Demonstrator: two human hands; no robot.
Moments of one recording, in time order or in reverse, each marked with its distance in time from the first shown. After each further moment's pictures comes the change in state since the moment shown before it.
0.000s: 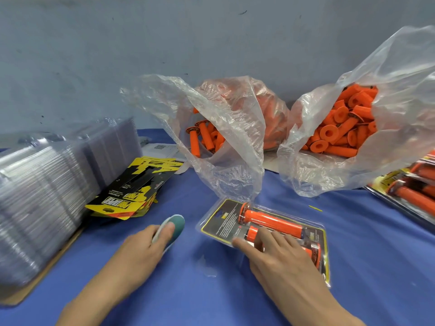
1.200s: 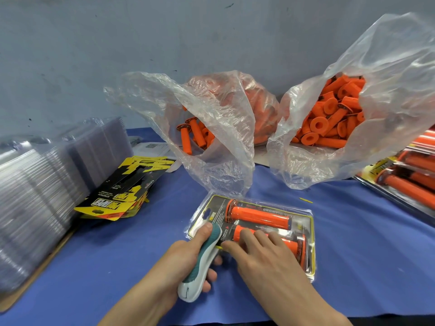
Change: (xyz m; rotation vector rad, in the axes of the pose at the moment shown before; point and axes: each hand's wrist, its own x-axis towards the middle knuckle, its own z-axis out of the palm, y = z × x) left_hand -0.018 0.059 0.057 -0.706 -0.443 -0.210; right_hand -0.001 -0.013 -0.003 -0.010 -0.023 -0.017
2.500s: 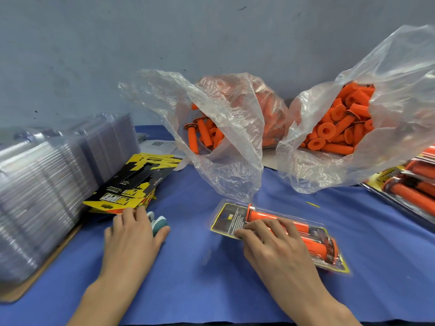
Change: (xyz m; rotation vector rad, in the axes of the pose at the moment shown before) left_hand 0.016 -0.012 -0.087 1.267 0.939 0.334; right_hand 0.011 0.004 -0.003 0.047 0.010 0.052
